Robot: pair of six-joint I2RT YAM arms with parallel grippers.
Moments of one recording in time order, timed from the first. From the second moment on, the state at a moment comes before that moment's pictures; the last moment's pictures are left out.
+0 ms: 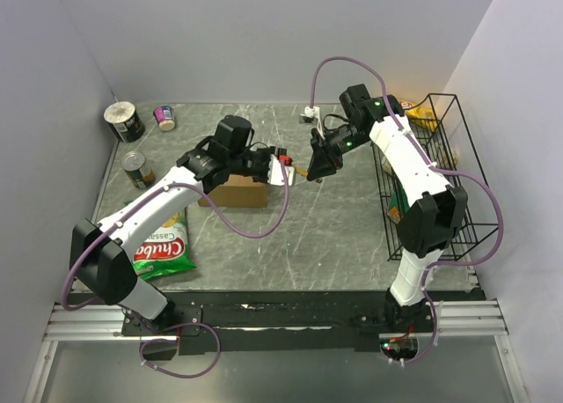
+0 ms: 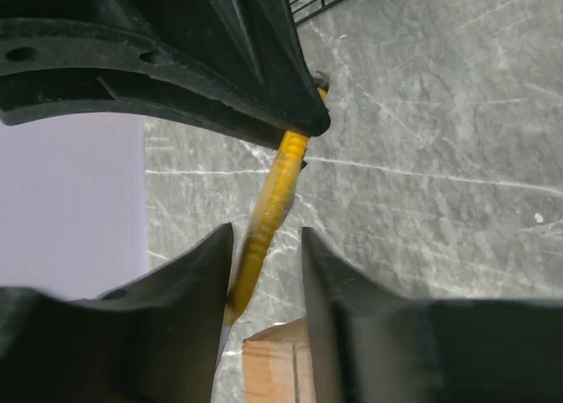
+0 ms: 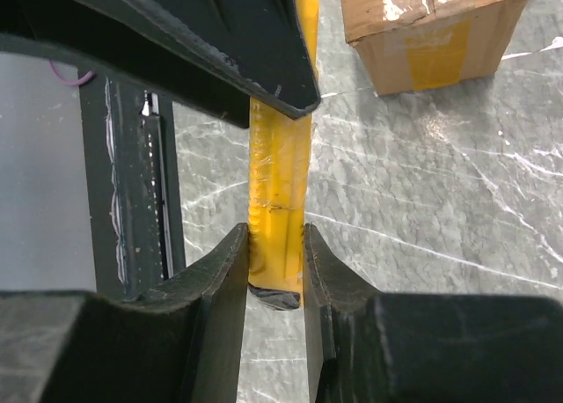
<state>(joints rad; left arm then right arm) -0.64 1.51 1.37 -0.38 0.65 1.06 0.32 1.84 1.91 -1.35 -0.92 -0.82</state>
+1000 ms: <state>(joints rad) -0.45 1.55 1.47 -0.38 0.80 0.45 0.08 1.52 1.71 -1.06 -0.94 -0.47</state>
